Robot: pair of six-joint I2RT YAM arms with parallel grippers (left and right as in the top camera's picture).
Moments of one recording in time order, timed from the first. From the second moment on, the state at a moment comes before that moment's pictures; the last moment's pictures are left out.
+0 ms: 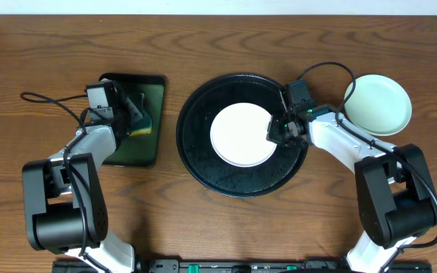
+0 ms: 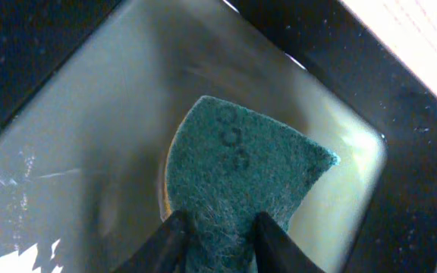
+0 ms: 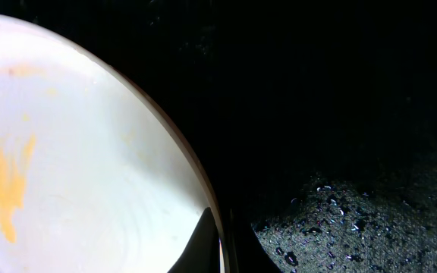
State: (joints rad) left arm 0.14 1.79 0.89 -0.02 0.09 -0.49; right arm 0.35 1.88 1.09 -0.48 -0.15 0.62
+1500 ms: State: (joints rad) left arm 0.13 1.77 0.89 -0.10 -0.08 -0.45; right arm 0.36 1.88 1.09 -0.46 -0.15 0.59
